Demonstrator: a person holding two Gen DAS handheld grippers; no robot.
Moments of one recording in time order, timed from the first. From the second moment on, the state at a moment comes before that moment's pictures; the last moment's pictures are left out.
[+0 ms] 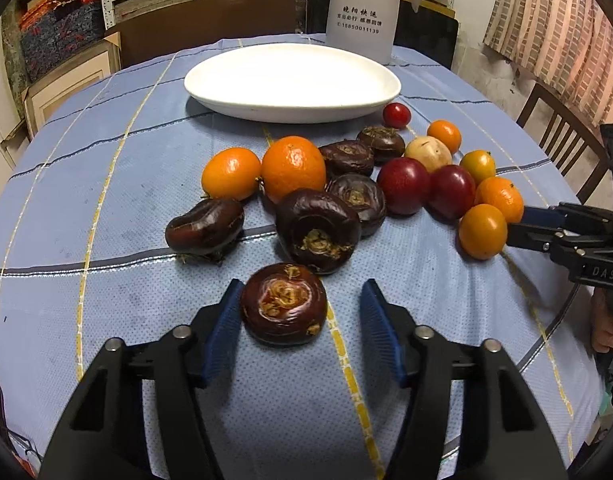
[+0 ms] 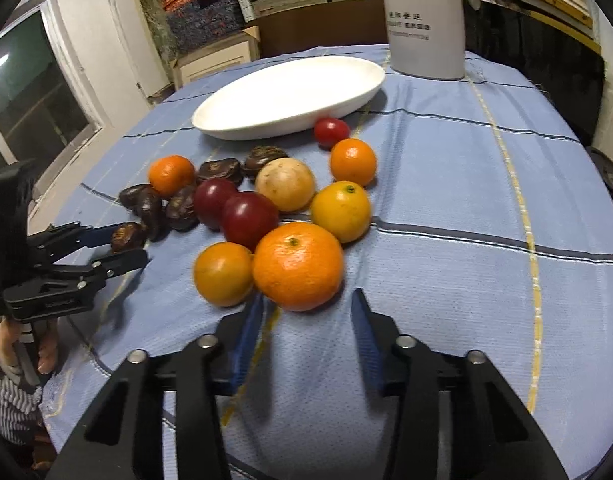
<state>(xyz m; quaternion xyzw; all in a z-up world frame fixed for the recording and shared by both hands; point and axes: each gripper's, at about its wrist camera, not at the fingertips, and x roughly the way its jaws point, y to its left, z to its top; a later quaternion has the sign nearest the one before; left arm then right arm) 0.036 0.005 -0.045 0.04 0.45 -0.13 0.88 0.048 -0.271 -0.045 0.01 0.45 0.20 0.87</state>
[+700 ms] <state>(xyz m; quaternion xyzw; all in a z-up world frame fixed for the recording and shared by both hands) 0.038 0.021 -0.021 -0.03 0.42 -0.17 0.89 0.061 -0.270 -0.036 0.06 0.43 0.21 0.88</state>
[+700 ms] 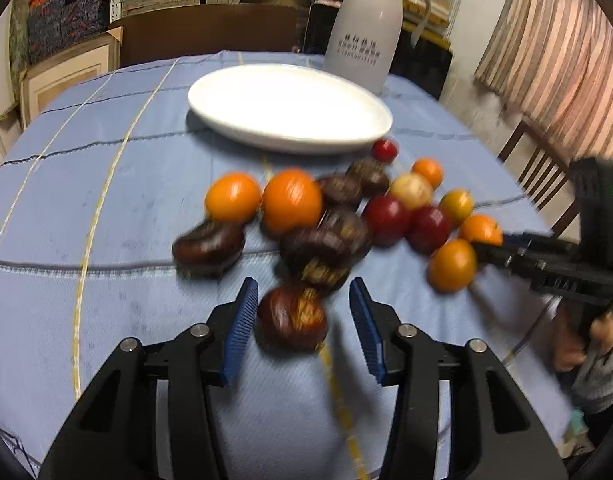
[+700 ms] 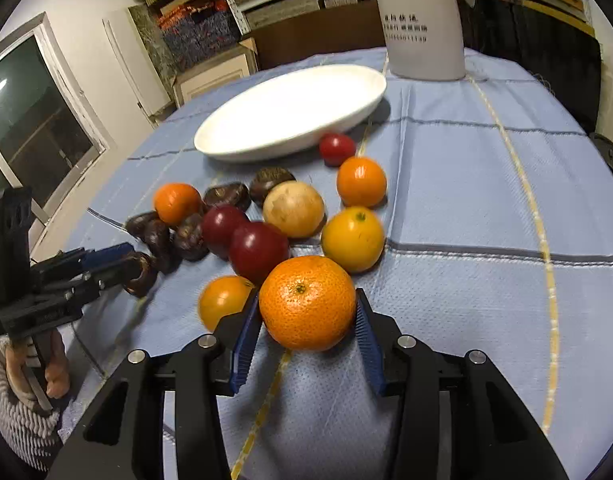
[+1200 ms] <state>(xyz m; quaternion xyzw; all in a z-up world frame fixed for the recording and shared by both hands) 0.172 -0.006 0.036 -0.04 0.40 -0.16 0.90 0.176 -0.247 0.032 0.11 0.38 0.19 0.90</state>
